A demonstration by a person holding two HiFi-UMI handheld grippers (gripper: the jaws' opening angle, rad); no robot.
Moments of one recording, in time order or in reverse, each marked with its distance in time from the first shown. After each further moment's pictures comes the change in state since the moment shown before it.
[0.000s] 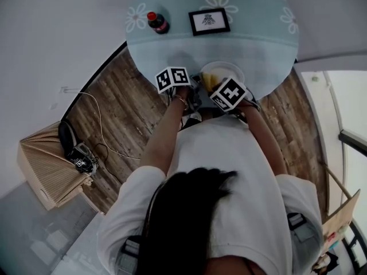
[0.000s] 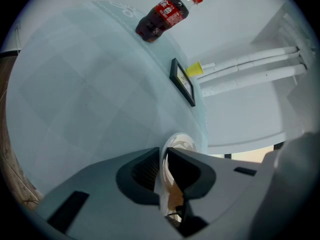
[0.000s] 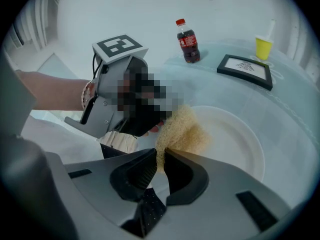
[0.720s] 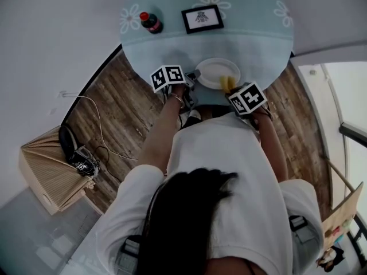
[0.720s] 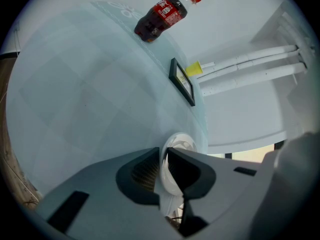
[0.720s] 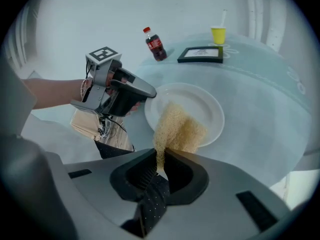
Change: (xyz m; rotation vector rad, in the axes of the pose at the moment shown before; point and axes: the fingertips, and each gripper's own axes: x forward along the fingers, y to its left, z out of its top) left arm -0.001 0.000 -0.001 0.010 0.001 0.004; right arm -0.036 -0.030 -0.071 0.224 -0.039 -0.107
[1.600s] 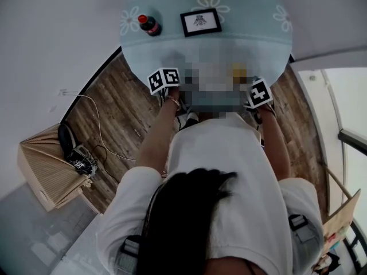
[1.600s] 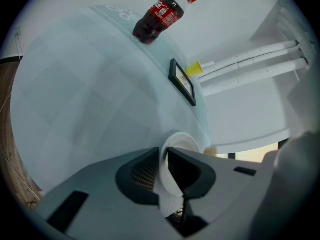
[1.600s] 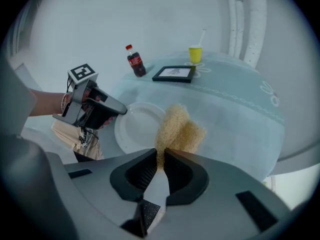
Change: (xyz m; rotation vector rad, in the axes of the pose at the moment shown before) left arm 0.001 0.000 0.000 0.012 -0.015 0.036; right arm -0.031 -0.071 0.023 0.010 -0.126 -0.182
